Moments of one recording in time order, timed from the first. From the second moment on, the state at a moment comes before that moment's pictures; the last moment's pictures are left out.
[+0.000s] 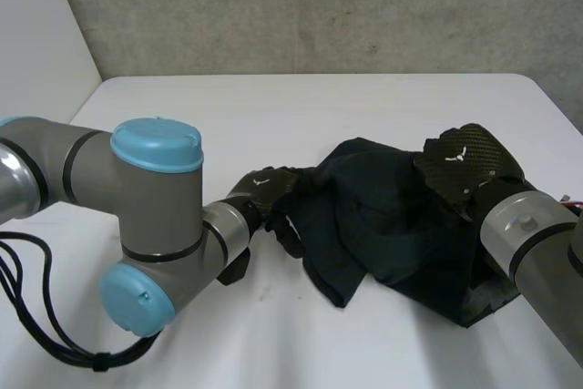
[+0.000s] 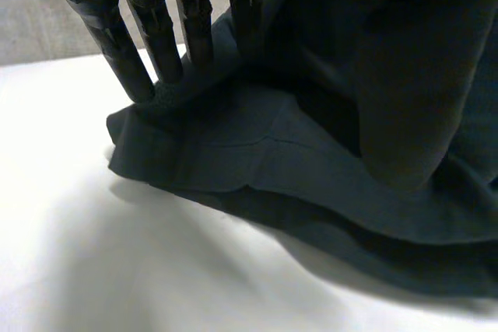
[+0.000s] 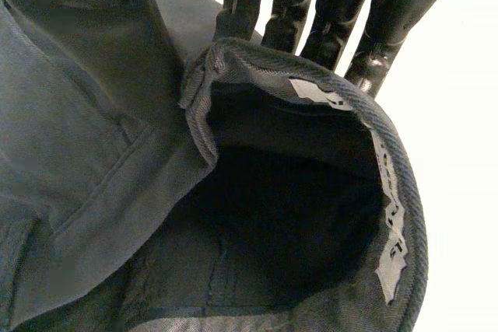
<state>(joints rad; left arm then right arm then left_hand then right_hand) 4.06 -2.17 -1.30 3.05 -1.47 2.97 2.03 -1.48 1.66 0.11 1.59 2.50 0.37 0.37 0.37 0.37 0.20 0.96 1.18 1.17 1.15 0.95</state>
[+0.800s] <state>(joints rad) 4.09 -2.55 -0.73 3.03 -1.57 3.13 2.00 -1.60 1.73 0.12 1.51 2.51 1.15 1.19 1.18 1.19 0.97 0.96 1.18 1.17 1.15 0.95</state>
